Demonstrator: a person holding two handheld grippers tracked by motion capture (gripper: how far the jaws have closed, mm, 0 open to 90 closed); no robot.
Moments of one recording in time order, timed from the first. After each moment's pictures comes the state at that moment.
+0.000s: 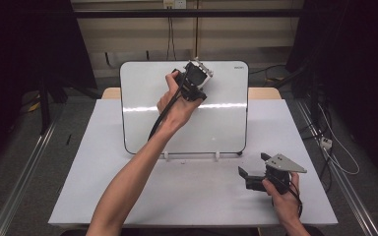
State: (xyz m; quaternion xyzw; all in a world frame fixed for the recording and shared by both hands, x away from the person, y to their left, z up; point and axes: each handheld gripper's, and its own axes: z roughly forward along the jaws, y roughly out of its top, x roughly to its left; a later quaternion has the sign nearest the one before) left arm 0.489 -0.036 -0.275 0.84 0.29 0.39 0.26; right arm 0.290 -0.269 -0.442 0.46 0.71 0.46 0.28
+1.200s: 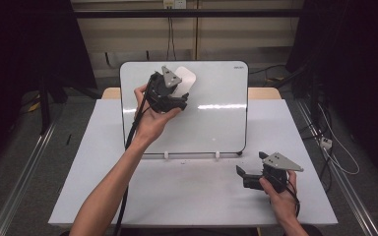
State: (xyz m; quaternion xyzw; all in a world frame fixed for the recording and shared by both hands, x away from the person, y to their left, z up) left arm 0.454 0.050 -0.275 0.80 0.30 0.32 0.41; right arm 0.295 -0.262 -0.442 0.46 0.71 0.45 0.28
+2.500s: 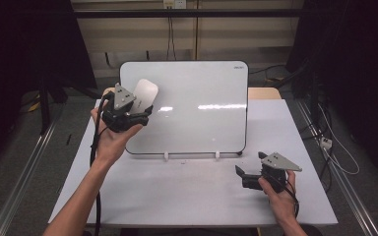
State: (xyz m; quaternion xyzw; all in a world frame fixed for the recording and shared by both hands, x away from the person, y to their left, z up) left arm 0.419 0.145 -0.295 0.77 0.33 0.33 0.43; right arm 0.295 -0.260 -0.442 0.46 0.71 0.45 0.28
